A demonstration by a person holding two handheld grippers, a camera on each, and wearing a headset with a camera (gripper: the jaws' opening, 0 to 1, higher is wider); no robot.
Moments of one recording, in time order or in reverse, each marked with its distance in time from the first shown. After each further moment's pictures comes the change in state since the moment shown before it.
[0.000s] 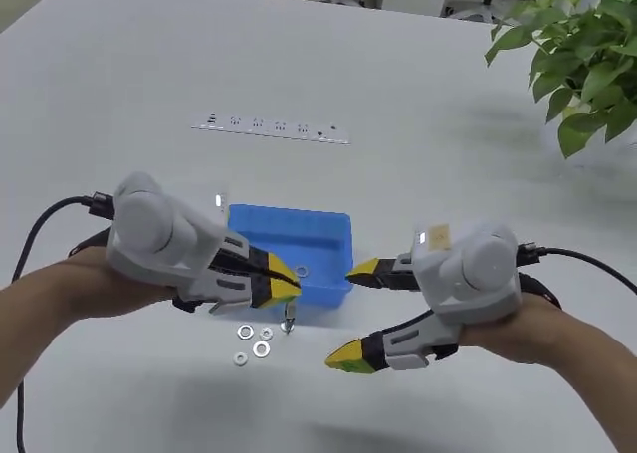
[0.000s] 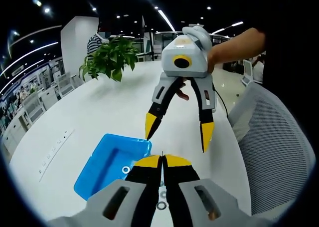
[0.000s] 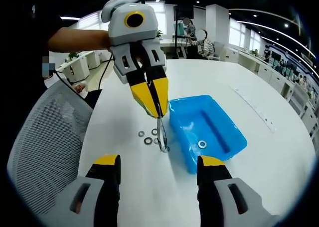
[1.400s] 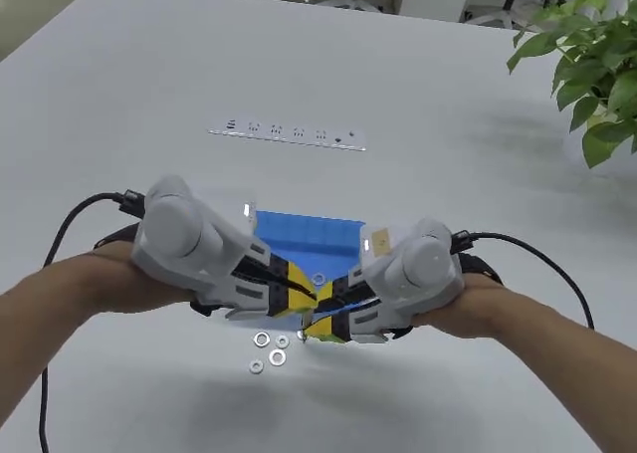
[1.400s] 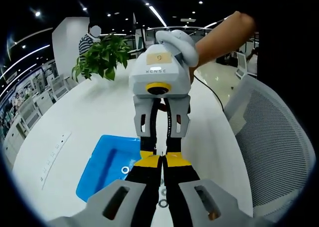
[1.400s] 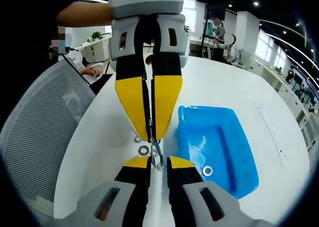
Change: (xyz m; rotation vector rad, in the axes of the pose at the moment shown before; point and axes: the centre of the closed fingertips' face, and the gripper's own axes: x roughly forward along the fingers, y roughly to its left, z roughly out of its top) left arm 0.001 -0.001 -0.002 0.053 0.042 -0.046; right arm 0.053 -0.006 0.012 -0.208 0.059 0.133
